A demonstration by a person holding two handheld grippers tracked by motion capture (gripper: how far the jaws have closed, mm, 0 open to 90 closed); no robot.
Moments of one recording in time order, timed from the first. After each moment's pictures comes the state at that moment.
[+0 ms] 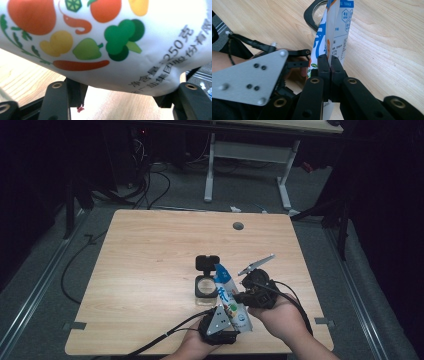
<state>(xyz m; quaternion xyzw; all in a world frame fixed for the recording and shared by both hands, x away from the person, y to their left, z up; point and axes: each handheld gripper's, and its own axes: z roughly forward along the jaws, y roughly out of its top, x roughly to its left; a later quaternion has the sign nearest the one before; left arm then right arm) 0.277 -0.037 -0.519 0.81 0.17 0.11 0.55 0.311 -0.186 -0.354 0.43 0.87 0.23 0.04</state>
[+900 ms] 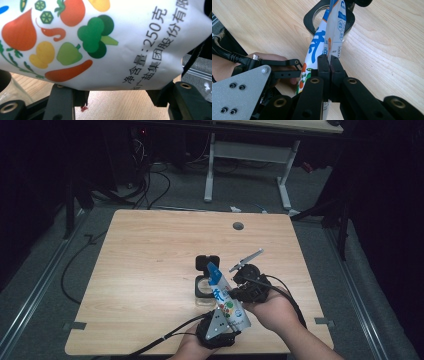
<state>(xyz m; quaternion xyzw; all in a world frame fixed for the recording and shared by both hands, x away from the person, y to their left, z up) 0.268 -0.031 -0.513 0.81 0.19 0.12 0.54 0.327 -0.169 -0.355 0.40 0.89 0.21 0.05</state>
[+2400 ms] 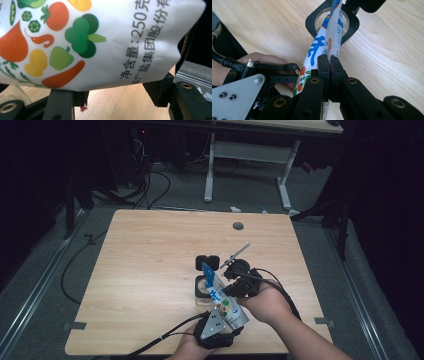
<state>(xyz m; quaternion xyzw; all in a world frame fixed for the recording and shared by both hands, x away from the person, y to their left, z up) 0.269 -0.026 -0.512 0.80 0.18 0.11 0.56 0.343 -0.151 -0.353 0.39 0.90 0.18 0.04</state>
